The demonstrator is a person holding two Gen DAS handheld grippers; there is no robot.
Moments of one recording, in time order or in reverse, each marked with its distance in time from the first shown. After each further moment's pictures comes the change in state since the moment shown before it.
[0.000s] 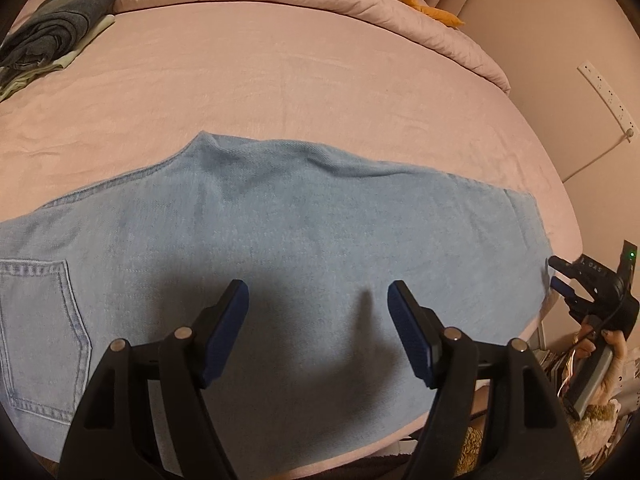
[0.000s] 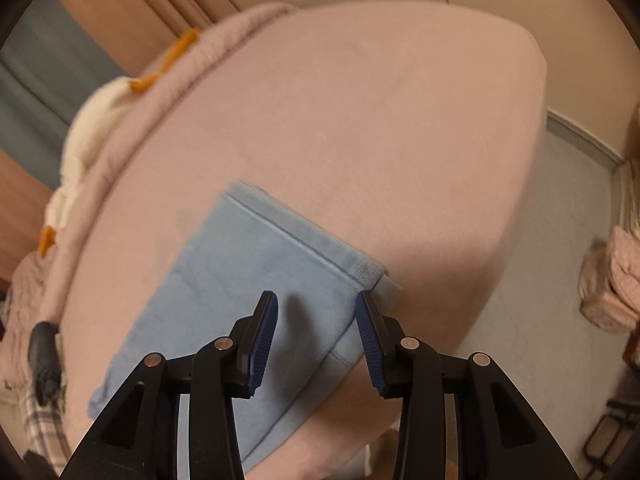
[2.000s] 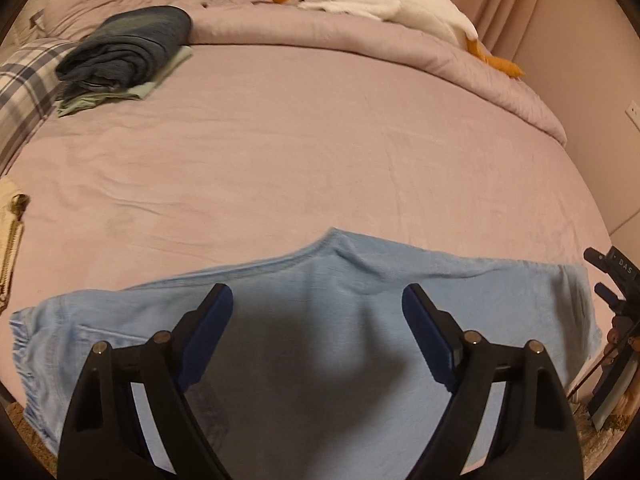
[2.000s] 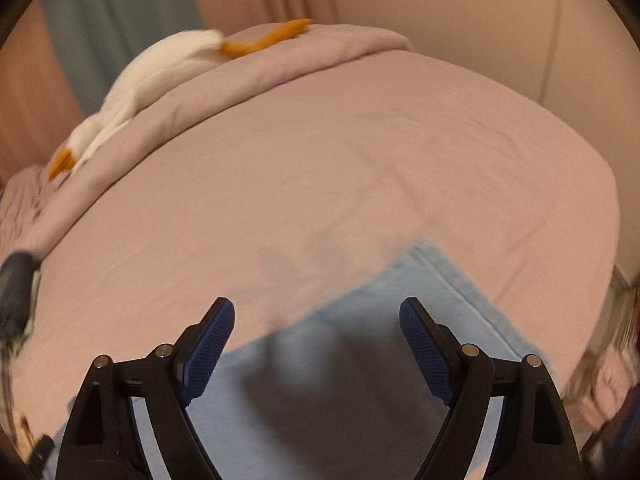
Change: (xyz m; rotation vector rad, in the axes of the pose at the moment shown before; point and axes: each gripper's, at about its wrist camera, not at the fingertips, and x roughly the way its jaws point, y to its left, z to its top) left arm -0.025 0.054 0.041 -0.085 -0.134 0.205; right arm 0.017 0.135 0.004 -0.302 -0.101 -0.050
